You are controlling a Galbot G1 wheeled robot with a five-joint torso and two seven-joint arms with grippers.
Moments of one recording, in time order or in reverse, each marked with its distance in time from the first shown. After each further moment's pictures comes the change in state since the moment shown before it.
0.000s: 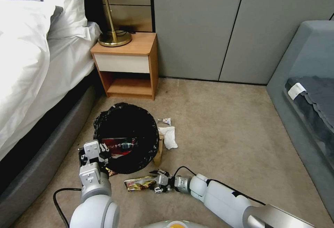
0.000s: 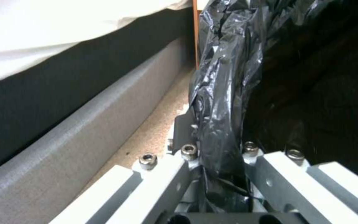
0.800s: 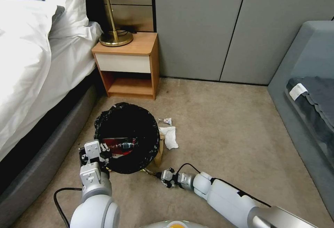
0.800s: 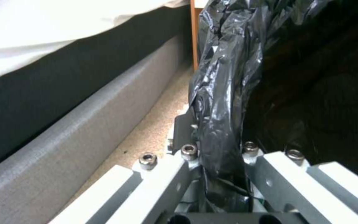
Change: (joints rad) left arm 0.004 0.009 0.004 -0.003 -0.009 0.005 0.000; right arm -0.032 -0.042 0.086 0.066 0.027 -0.044 0.014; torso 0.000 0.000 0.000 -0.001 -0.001
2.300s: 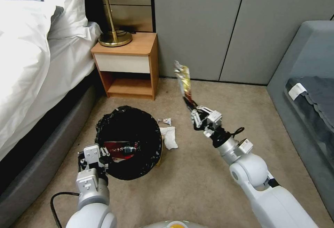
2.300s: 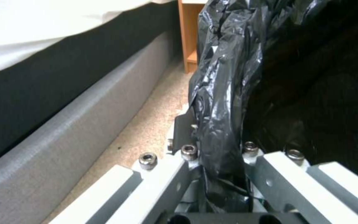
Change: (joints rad) left arm 0.066 0.071 0.040 -0.033 -0.035 -0.010 -0.025; right arm -0.469 -0.273 0.652 1.319 0.249 -0.109 0.028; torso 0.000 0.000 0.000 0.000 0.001
